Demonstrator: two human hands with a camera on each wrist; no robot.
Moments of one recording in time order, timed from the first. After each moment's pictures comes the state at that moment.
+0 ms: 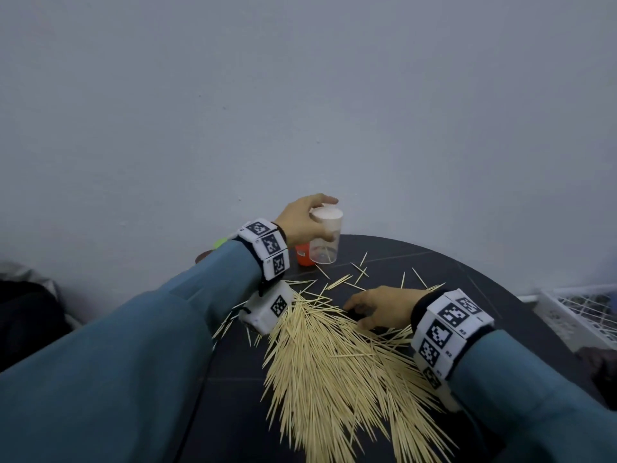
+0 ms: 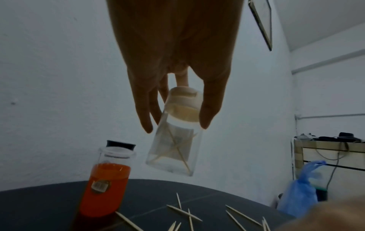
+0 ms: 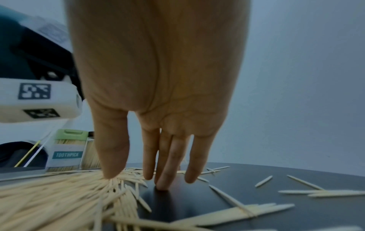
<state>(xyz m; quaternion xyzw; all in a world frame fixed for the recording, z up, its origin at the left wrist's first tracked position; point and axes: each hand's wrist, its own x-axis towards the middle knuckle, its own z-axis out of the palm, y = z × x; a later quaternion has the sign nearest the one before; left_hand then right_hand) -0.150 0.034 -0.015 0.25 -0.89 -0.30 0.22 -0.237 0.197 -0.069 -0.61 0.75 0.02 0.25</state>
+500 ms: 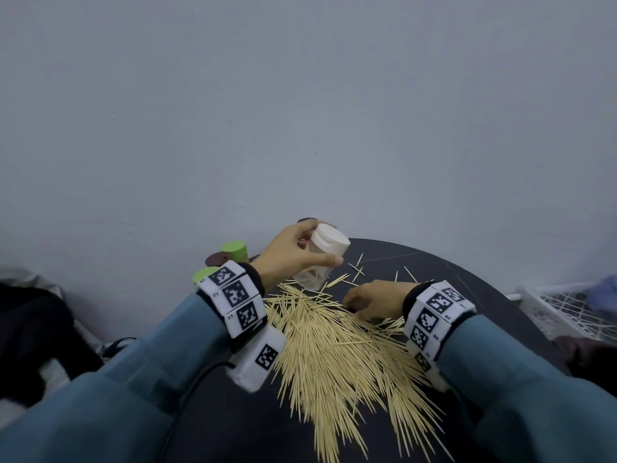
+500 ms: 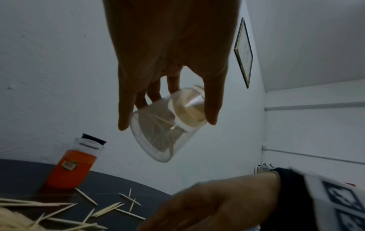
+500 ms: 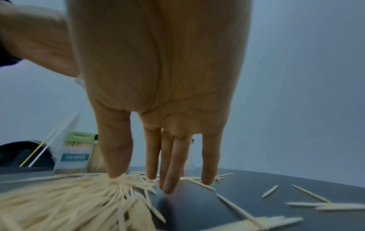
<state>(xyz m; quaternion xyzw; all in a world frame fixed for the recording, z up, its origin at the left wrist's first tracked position) -0.083 0.092 -0.022 0.20 -0.83 -0.46 0.24 -0.228 0.205 -0.063 -0.62 0.76 0.02 0.21</state>
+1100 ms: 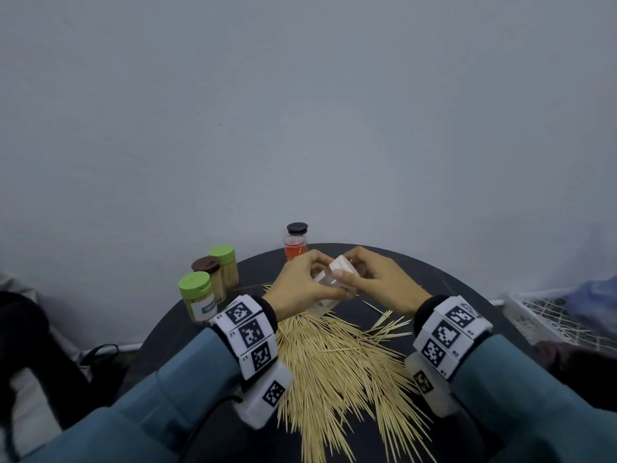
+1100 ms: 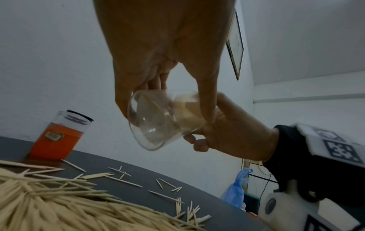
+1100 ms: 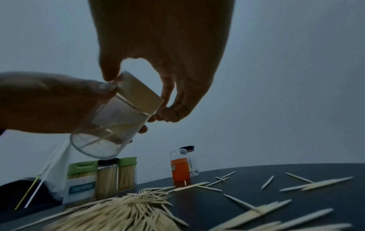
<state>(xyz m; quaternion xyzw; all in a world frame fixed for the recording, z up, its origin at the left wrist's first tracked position) -0.096 0.118 -0.055 0.21 -0.85 -0.42 0.23 -0.230 0.229 -0.055 -0.58 0.69 -0.42 0.14</state>
